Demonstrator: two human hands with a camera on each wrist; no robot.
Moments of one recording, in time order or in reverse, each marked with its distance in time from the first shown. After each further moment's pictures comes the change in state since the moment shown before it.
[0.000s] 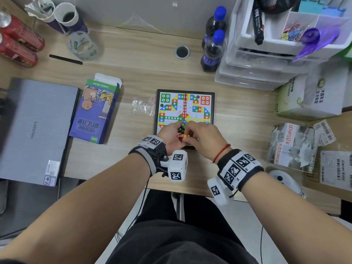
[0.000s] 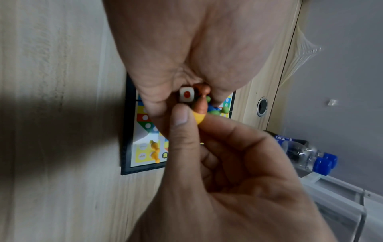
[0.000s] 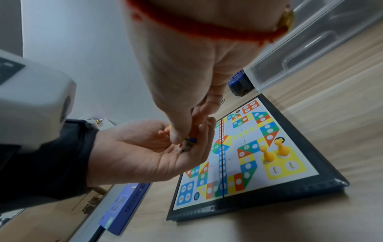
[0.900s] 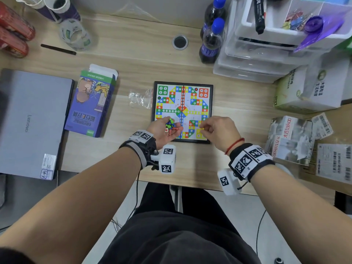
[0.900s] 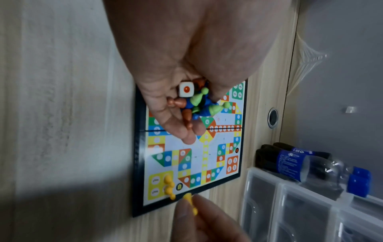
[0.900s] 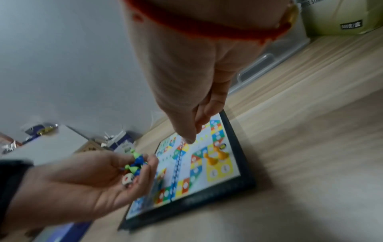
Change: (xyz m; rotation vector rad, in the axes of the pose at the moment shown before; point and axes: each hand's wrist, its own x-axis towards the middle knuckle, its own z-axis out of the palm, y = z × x) left_hand 0.005 0.002 -0.020 -0.075 0.082 -0.001; right_hand -0.008 0.054 0.000 -0.046 0.064 0.151
